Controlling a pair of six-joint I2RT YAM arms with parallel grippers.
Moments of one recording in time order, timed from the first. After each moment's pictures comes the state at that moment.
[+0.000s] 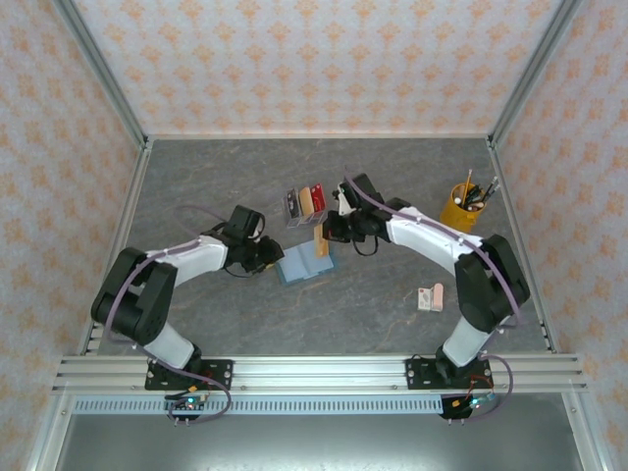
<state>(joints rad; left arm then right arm) -0.34 1.54 0.77 -0.30 0.30 -0.90 0.59 1.67 1.22 -0.48 -0.32 0.57</state>
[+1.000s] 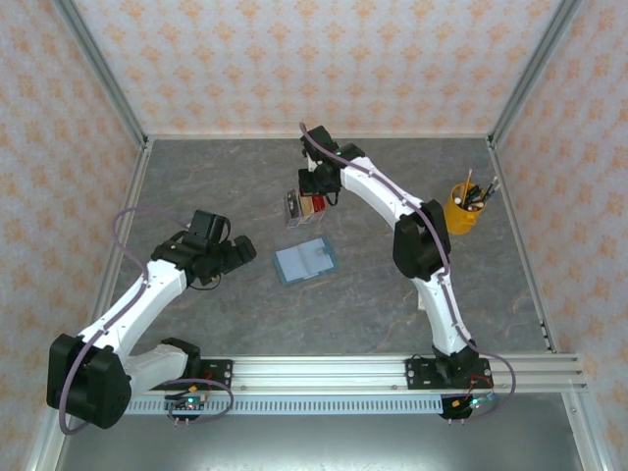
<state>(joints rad) -0.25 1.11 0.76 -0.74 0.03 -0.79 0.59 2.30 2.16 -0.91 -0.09 0.37</state>
